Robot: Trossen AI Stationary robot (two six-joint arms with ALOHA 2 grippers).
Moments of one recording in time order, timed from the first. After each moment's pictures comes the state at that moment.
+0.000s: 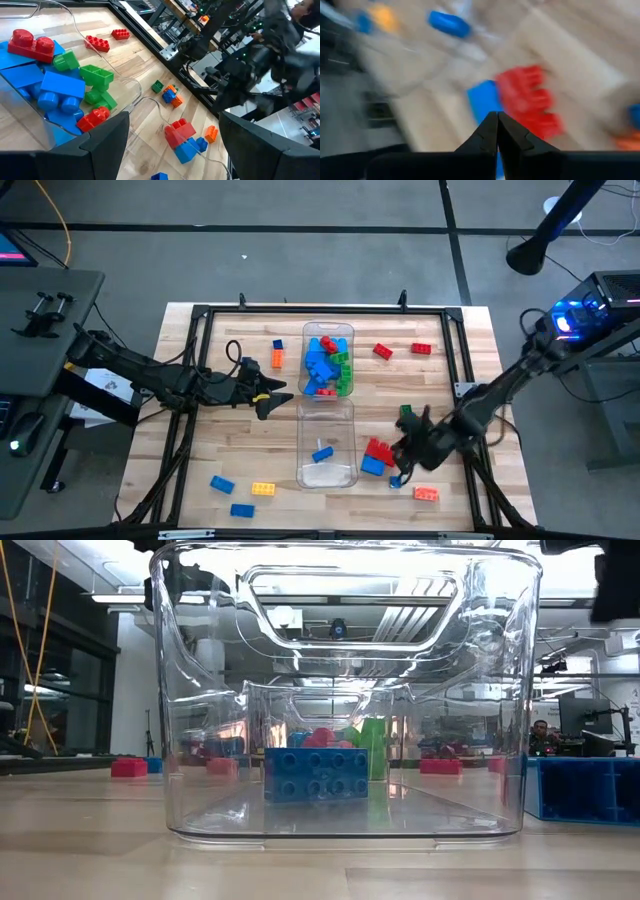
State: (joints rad) left arm -0.30 1.04 0.71 -0.03 -0.48 -0.86; right arm 0.68 1.28 0.90 -0.64 0.32 1.39
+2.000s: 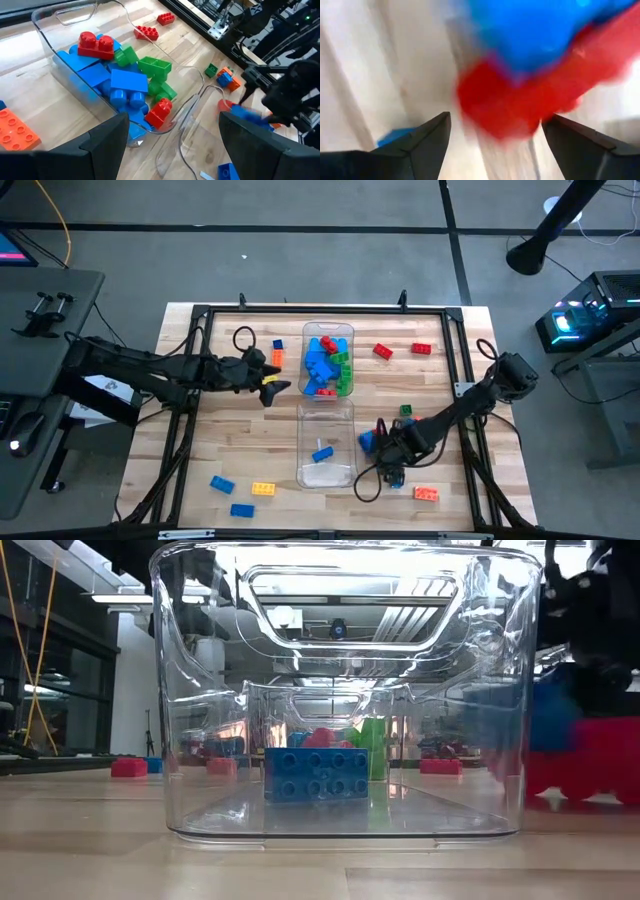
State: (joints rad) left arm -0.10 1.04 0.71 -0.22 -0.36 -0.69; right arm 0.55 1.70 1.00 -0.71 0.02 0.78
